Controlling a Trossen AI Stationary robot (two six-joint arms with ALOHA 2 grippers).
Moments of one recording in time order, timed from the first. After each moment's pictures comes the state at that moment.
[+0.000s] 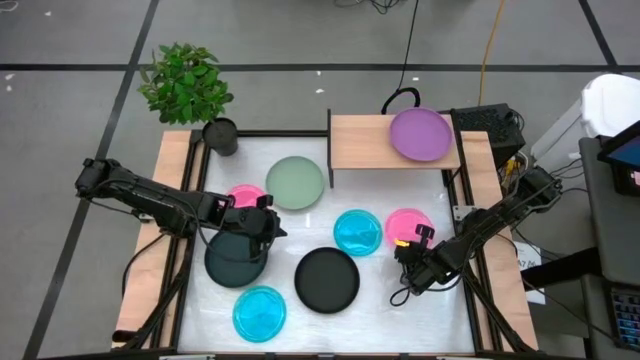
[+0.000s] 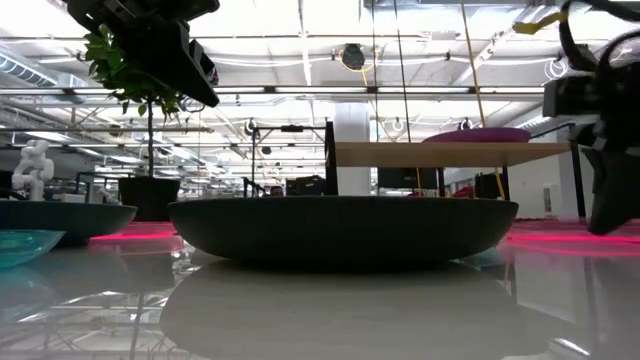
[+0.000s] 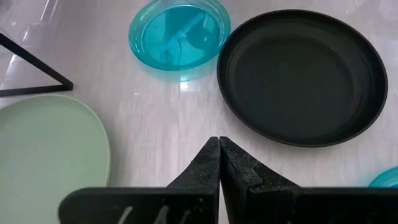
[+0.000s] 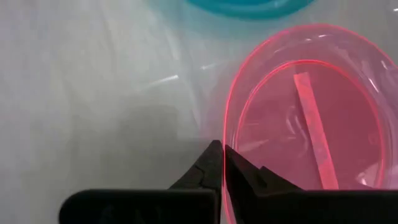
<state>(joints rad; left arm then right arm) -0.22 1.23 0.81 -0.36 -0.14 -0.07 0.65 1.43 0.65 -0.72 0.45 0.95</state>
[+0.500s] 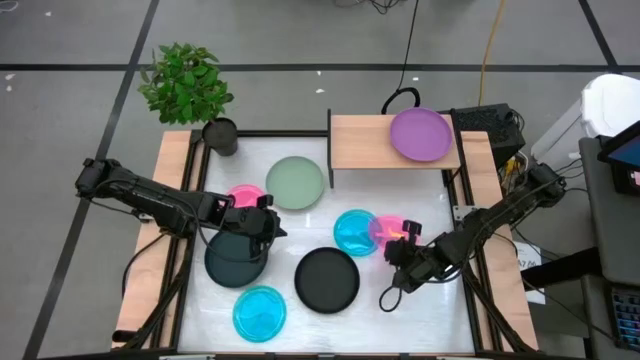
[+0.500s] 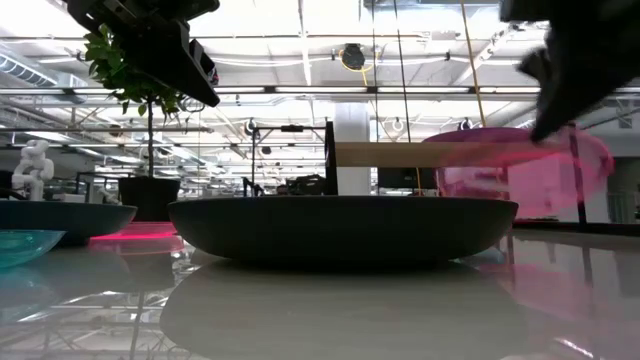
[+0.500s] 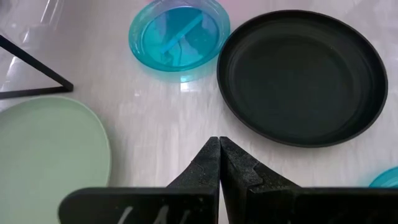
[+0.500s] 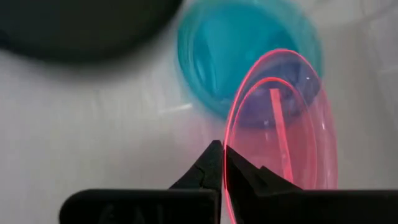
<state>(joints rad) -0.22 1.23 0.81 -0.36 -0.14 -0.07 0.58 1.38 0.91 -0.81 0.47 0.70</state>
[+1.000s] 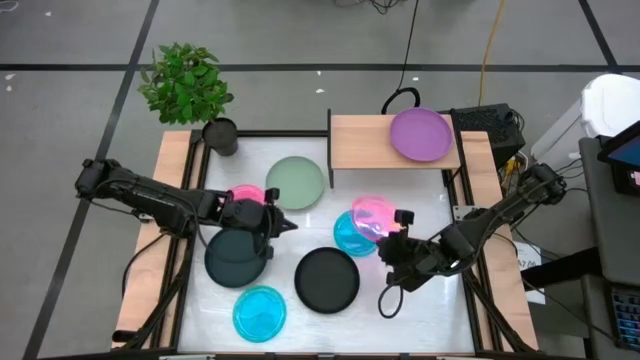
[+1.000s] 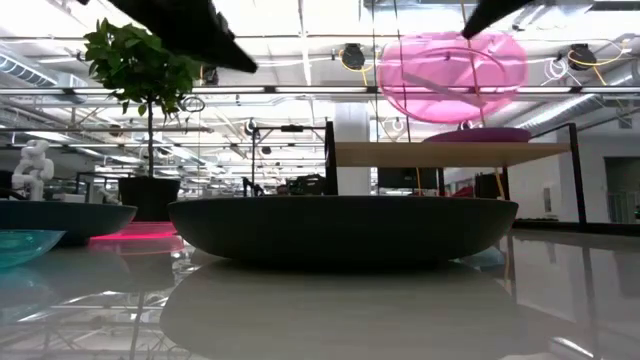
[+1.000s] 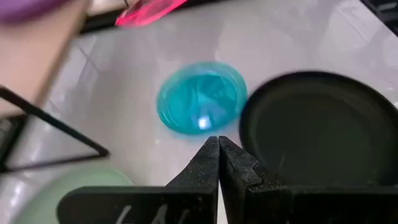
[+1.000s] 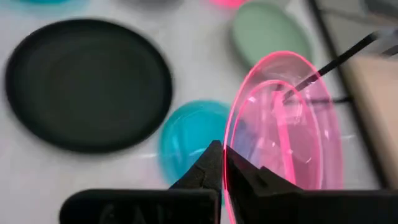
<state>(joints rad) -0.19 1.23 0.81 -0.14 -0.18 0.11 0.55 1.38 1.18 -0.91 0.67 0.41</state>
